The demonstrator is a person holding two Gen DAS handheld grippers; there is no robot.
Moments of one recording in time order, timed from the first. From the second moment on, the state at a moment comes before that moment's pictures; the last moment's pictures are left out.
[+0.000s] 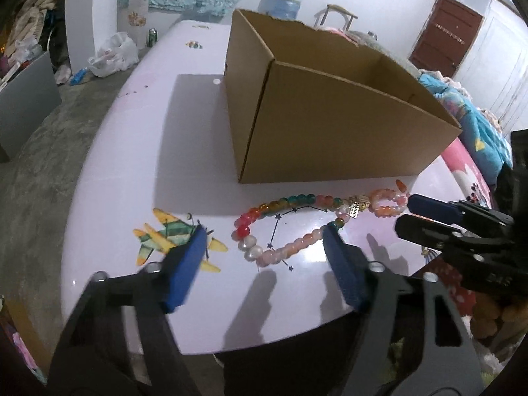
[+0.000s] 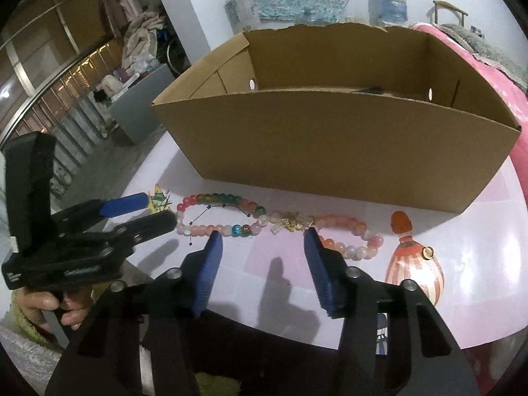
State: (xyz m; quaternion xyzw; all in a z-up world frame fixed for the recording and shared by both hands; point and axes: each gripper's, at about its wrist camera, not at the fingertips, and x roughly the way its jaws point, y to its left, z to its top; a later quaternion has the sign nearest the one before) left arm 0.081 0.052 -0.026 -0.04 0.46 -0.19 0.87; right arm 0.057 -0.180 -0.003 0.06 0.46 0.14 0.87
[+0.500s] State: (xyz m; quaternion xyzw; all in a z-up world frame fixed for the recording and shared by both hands) left arm 0.087 0.055 -0.045 -0.01 0.49 -0.16 0.86; right arm 0.063 -0.177 -0.008 0.08 0.47 0.15 0.87
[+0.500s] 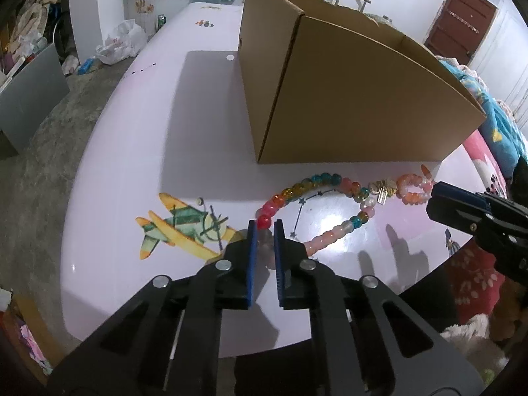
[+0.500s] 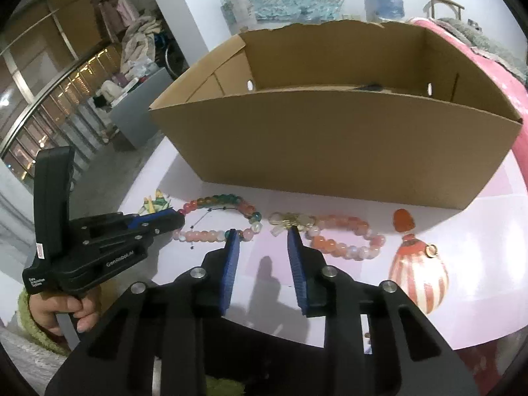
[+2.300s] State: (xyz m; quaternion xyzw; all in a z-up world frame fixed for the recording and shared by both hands) left arm 0.052 0.049 0.016 0.02 0.42 -0.16 0.89; right arm 0.079 -0.145 -0.006 0.04 0.45 0.21 0.87
